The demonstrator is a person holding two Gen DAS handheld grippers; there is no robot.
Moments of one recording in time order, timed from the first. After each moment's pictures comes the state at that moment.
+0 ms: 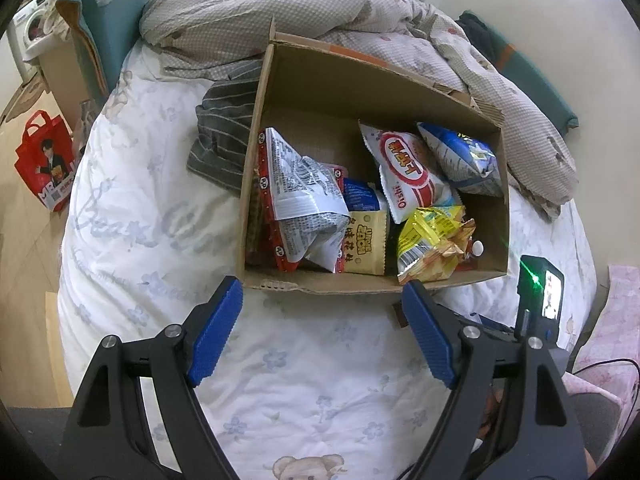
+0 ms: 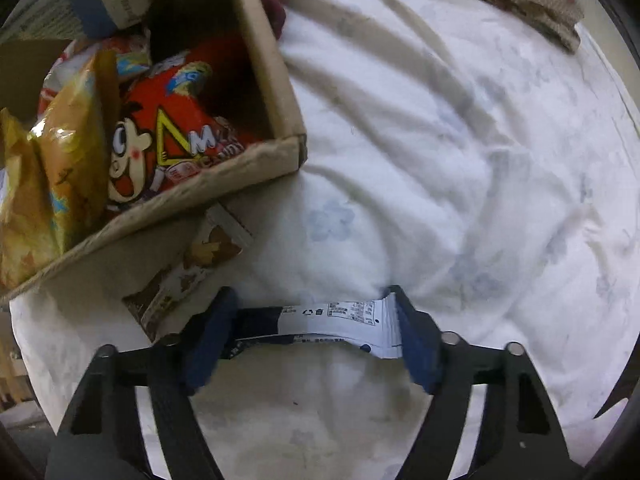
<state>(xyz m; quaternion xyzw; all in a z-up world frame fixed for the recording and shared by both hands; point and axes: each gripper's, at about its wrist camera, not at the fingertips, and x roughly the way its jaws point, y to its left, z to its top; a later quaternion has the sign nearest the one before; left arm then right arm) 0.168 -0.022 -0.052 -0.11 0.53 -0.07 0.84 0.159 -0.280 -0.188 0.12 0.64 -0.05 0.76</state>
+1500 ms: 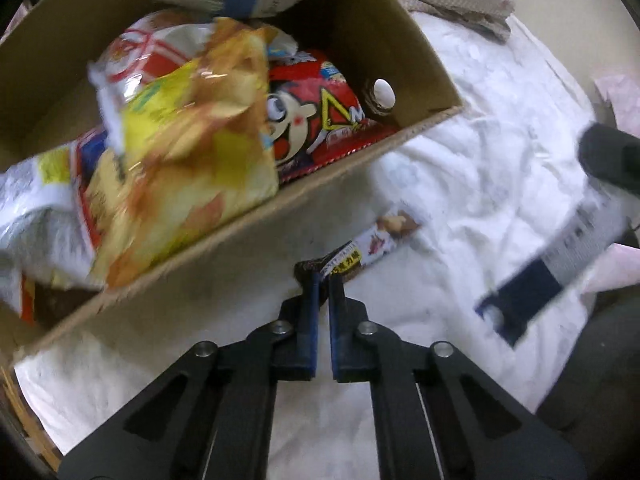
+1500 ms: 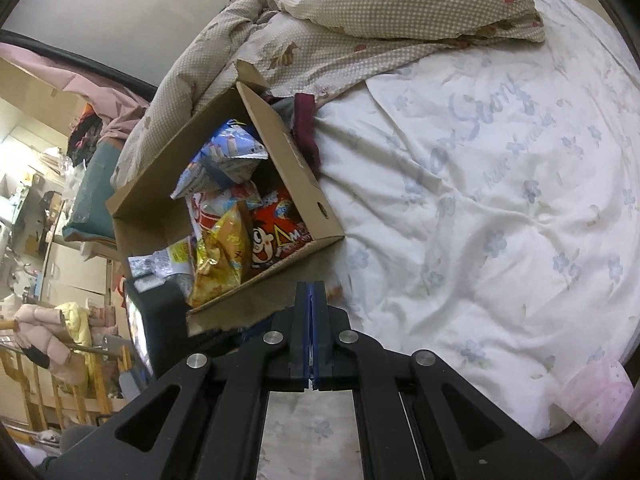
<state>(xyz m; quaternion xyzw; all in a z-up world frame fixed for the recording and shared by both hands) 0.167 -0.184 -0.140 0.10 0.59 -0.24 0.76 0.108 -0.358 -0.072 0.30 0.52 0.04 0.80</state>
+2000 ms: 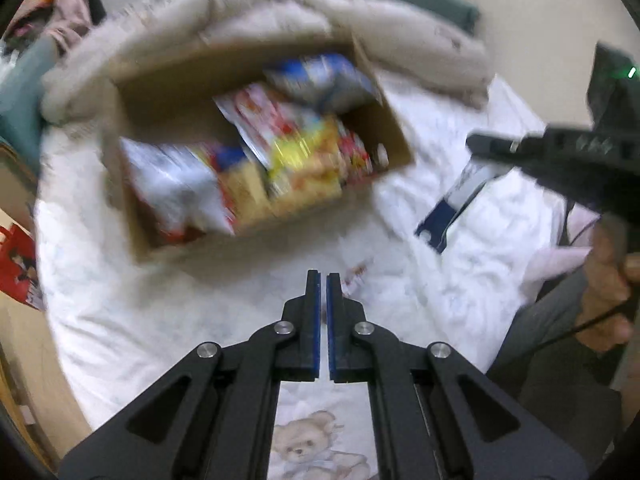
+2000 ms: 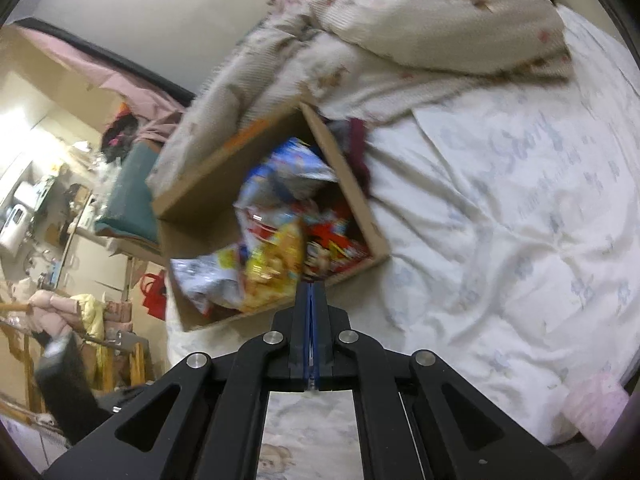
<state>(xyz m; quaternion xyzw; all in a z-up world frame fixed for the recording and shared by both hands) 0.110 -0.088 -0.017 0.04 0.52 -0.22 0.83 0.110 -0.332 -0.030 0.29 0.47 0.09 0.83</state>
